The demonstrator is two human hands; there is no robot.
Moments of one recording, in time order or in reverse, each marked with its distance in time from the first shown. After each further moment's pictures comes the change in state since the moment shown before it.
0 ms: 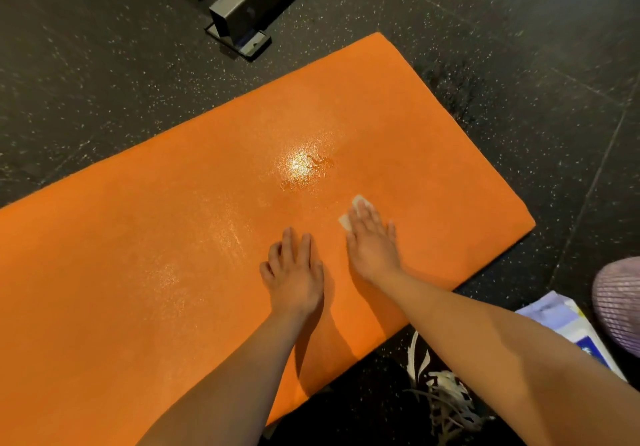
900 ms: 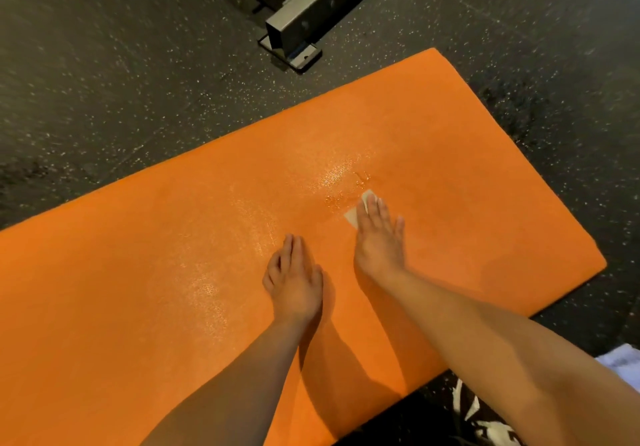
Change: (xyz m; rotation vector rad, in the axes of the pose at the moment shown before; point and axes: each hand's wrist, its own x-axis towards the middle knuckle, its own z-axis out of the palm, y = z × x) left_hand 0.033 -0.059 -0.023 -0.231 0.128 -0.134; right_hand 0.057 -0.069 0.011 -0.023 0.077 -0.055
